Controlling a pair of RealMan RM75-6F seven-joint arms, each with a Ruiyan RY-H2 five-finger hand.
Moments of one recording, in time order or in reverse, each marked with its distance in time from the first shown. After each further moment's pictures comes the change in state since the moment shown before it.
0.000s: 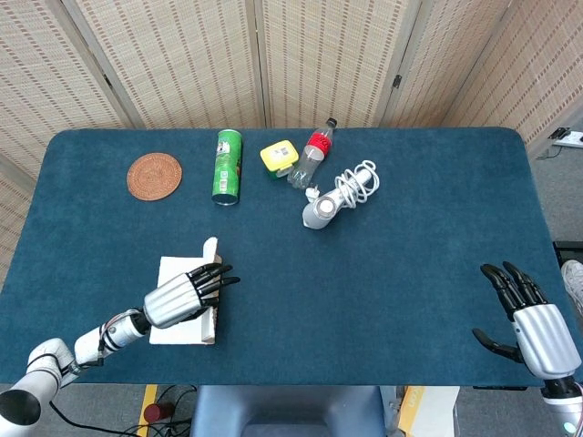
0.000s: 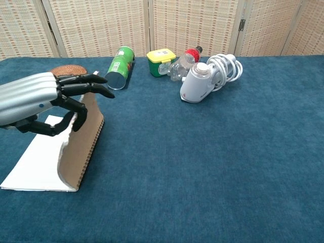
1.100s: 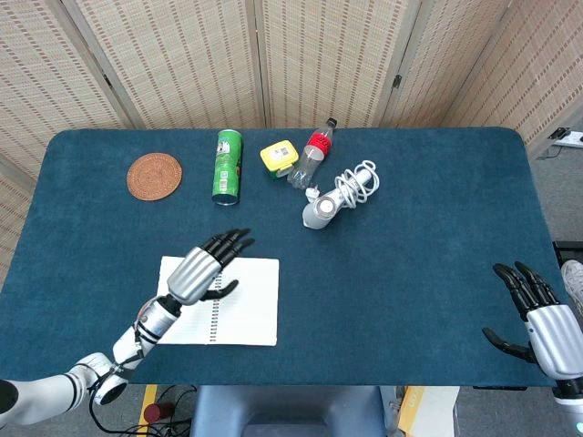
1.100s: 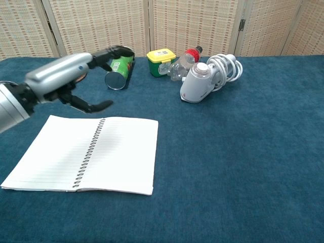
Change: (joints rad) left arm -0.025 0.145 -0.224 -0.670 -0.326 -0.353 0.255; right arm -0.002 -0.010 0.003 0.091 0.005 0.016 0.102
